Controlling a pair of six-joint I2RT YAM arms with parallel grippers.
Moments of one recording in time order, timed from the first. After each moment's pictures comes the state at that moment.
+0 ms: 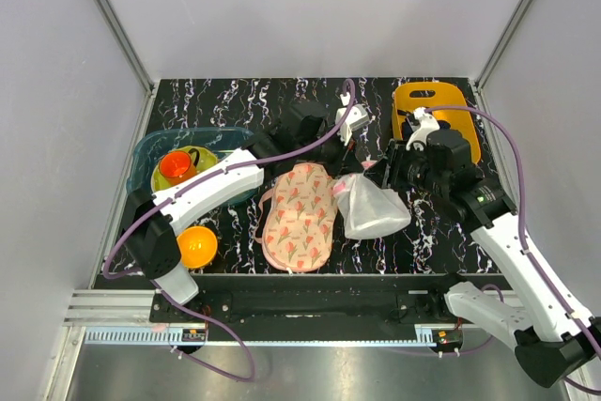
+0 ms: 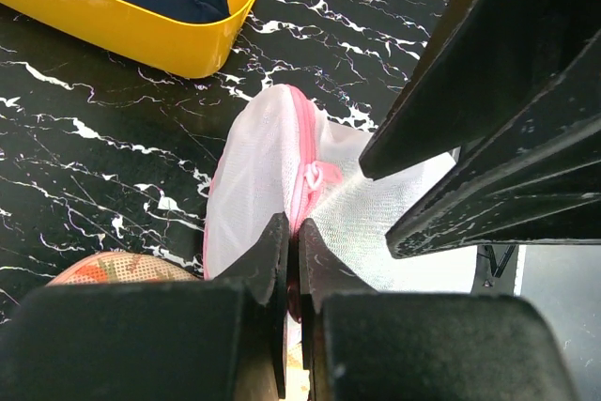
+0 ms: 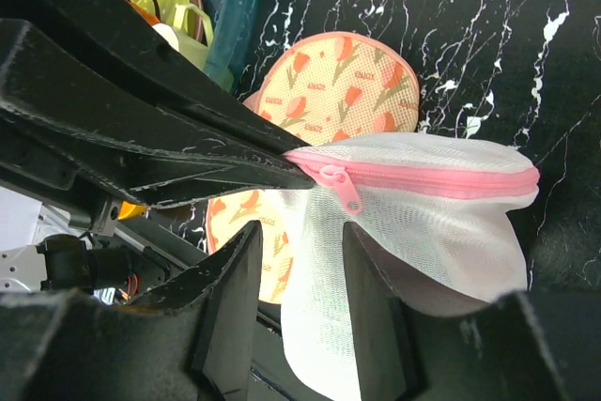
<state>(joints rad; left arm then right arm) -0.84 1.64 1.48 -0.29 0.50 -0.08 0.46 0.93 1.08 -0.63 -0.20 0.49</state>
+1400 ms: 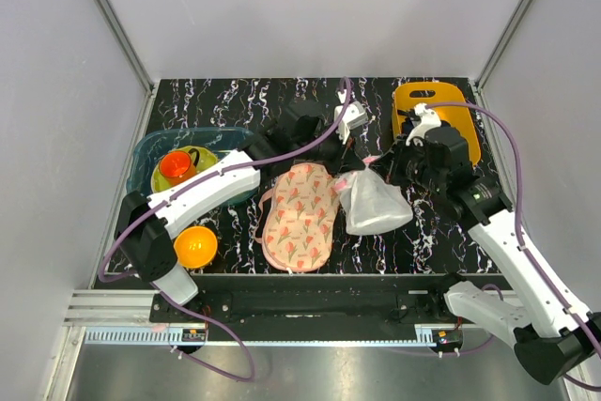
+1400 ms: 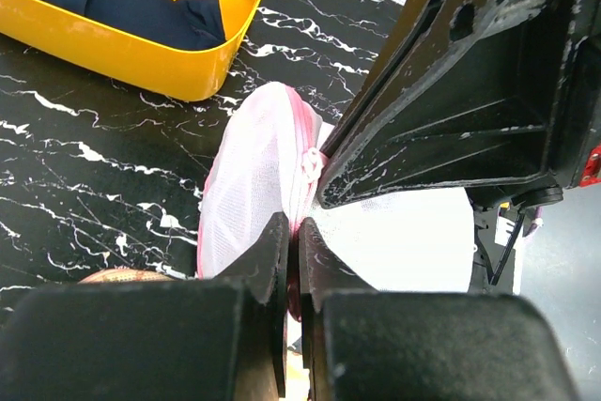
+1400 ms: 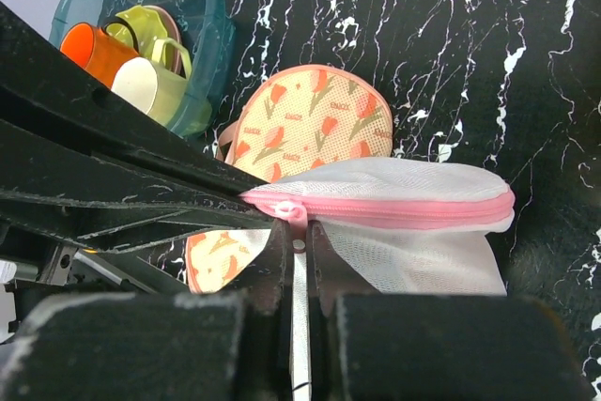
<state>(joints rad) -0.84 1.62 1.47 -0.26 0.51 -0.08 0.46 0.96 1.07 -0.57 -0.12 0.48</state>
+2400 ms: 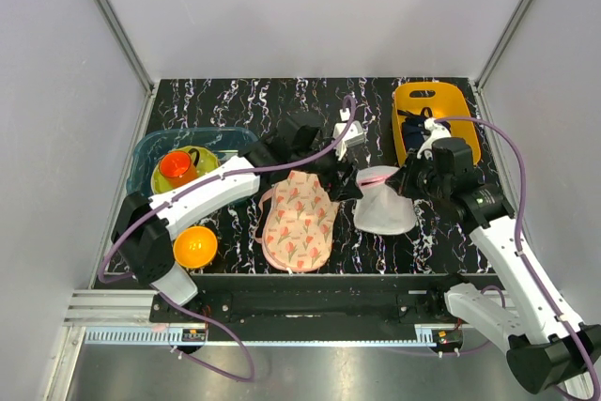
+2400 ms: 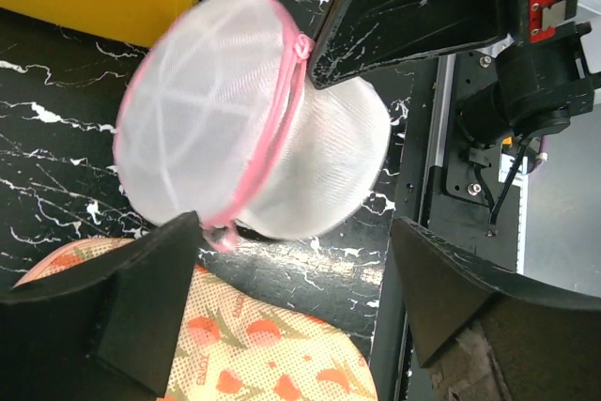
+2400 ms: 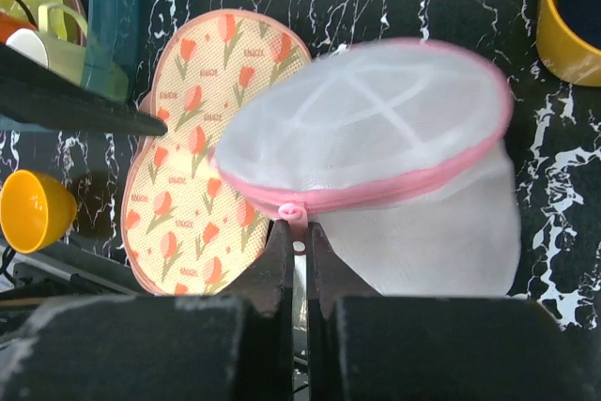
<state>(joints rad) -0.84 1.60 1.37 -0.27 0.59 0.02 0.34 0.90 0.98 -0.69 -0.13 0.45</state>
